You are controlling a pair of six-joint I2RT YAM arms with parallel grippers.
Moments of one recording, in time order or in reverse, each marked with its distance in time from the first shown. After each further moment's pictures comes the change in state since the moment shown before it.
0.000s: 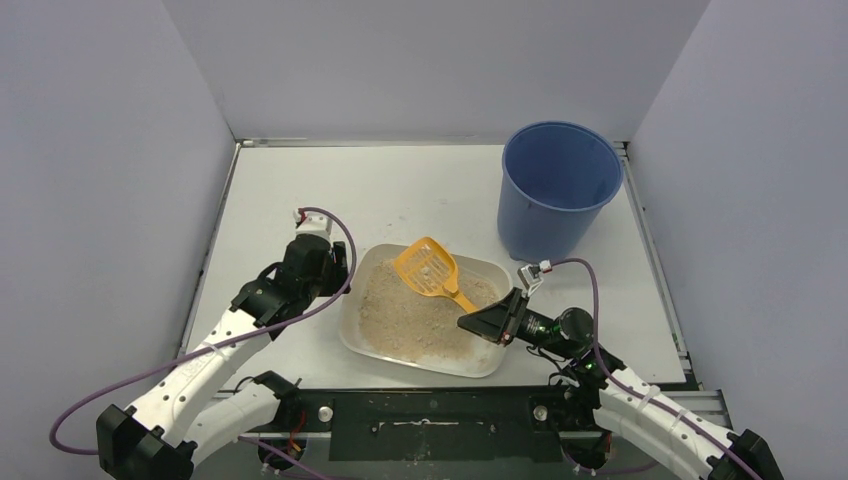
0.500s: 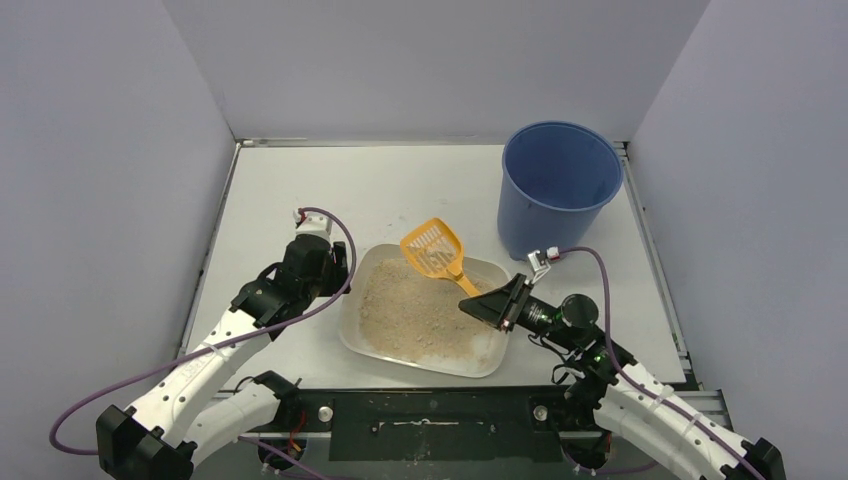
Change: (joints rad) left arm 0.000 -0.004 -0.002 0.002 0.000 0.000; right arm 0.001 -0.029 0.134 -0.210 0.074 -0.077
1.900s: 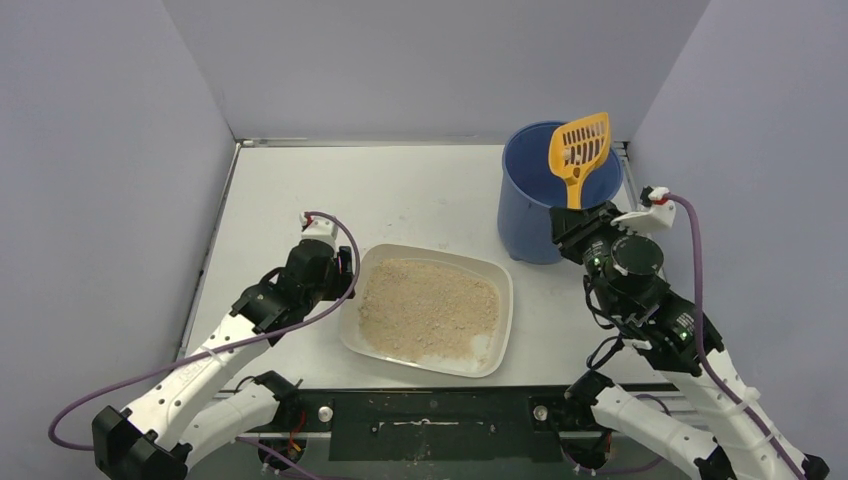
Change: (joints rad) left arm -0.053 -0.018 -0.013 0.006 0.004 0.003; right arm 0.000 0.157 0.885 -0.851 0.965 -0.505
